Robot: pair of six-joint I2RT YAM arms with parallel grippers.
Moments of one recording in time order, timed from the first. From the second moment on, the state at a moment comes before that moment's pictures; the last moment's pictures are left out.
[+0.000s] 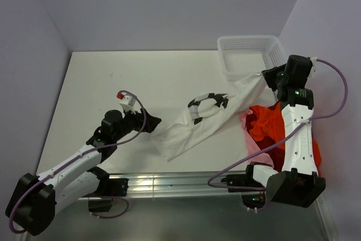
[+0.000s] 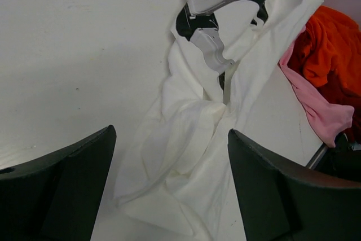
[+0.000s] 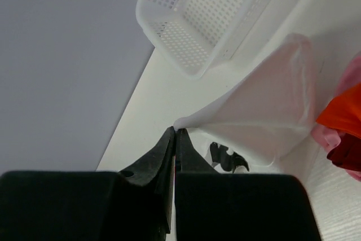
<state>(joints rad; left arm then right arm) -0.52 0.91 0.34 0.32 0.21 -0.51 -0.22 1.11 1.22 -0.61 -0.02 0.96</state>
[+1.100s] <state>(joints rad) -0.79 0.89 0.44 -0.04 0.07 -0.78 -0.26 0.90 0.70 -0.32 0.12 1.00</state>
